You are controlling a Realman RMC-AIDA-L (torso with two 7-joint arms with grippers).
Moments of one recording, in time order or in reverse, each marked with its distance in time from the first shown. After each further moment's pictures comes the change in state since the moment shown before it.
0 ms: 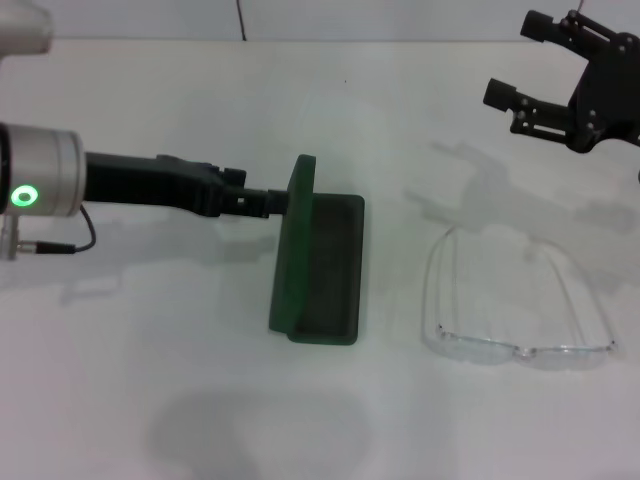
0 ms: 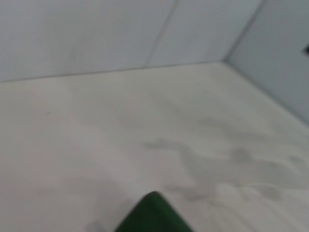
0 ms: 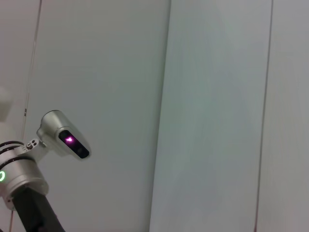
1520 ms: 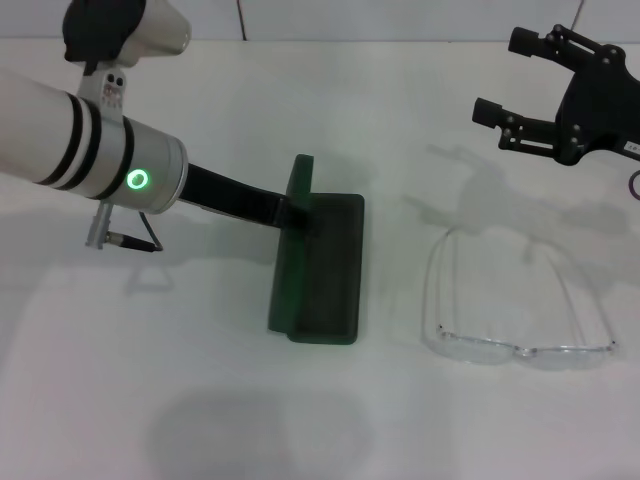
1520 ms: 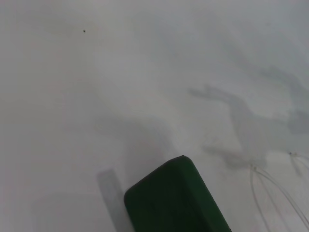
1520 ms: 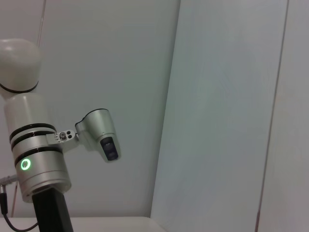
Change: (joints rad) left arm -0.111 -0.008 0.297 0.022 0.205 -0.156 -0.506; right arm 0.007 -0.002 -0.026 0.002 -0.029 0.039 -0.044
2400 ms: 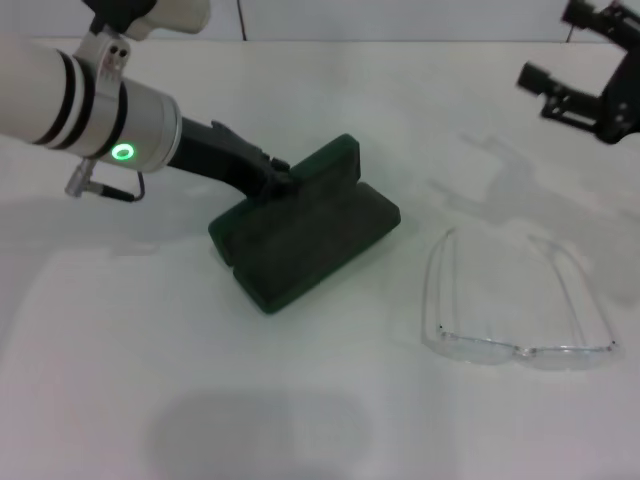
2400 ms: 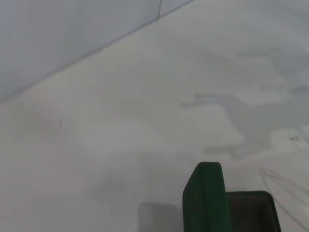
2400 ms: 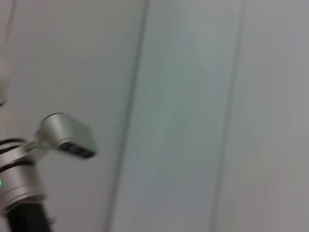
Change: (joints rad) left arm -0.038 0.022 -0.010 0.022 0.014 -0.039 0.389; right arm -0.060 0.003 0.012 0.005 0.131 -0.012 -0.044
